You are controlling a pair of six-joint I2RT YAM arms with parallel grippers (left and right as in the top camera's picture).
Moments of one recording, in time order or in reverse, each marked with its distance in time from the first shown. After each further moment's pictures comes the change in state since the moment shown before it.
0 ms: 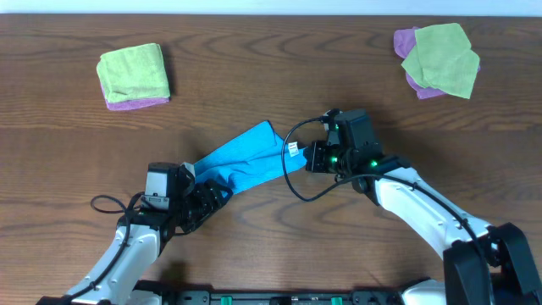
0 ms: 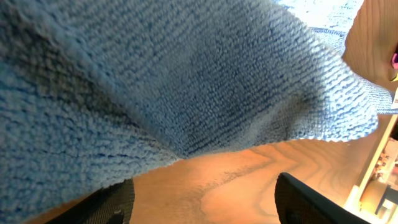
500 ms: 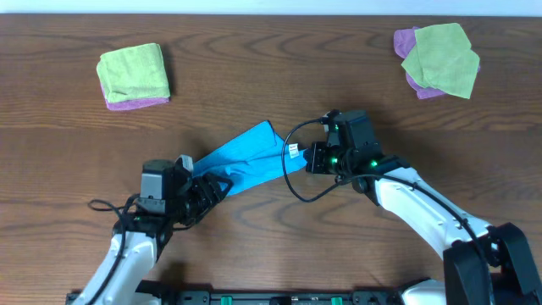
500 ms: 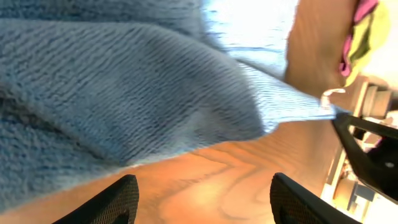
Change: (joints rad) left arm 0.006 -0.101 0.000 0.049 0.047 -0.062; right arm 0.000 0.000 0.000 -0.018 -0.004 -0.001
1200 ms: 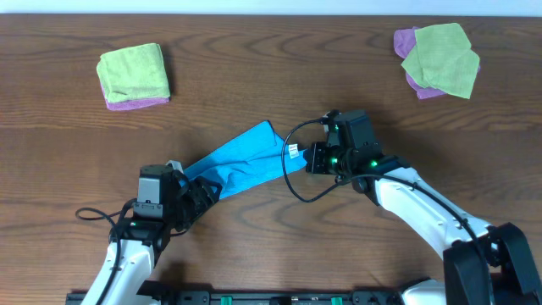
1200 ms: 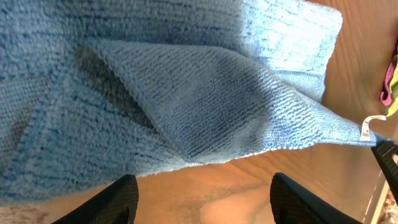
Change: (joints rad) left arm 0.004 -0.071 0.001 -0.123 -0.171 0.010; right arm 0.000 0.000 0.000 0.000 -0.004 0.000
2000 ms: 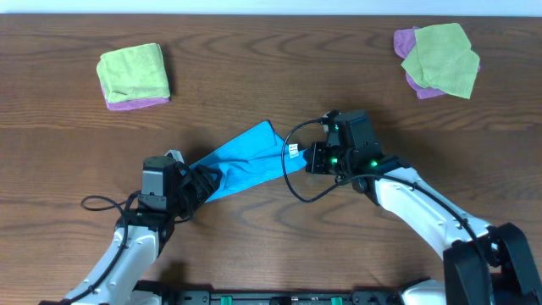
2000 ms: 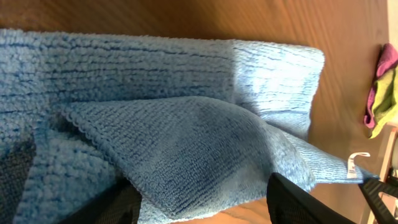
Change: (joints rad) left arm 0.000 0.158 0.000 0.235 -0.022 -0.051; right arm 0.000 0.000 0.000 0.000 -0.003 0.000
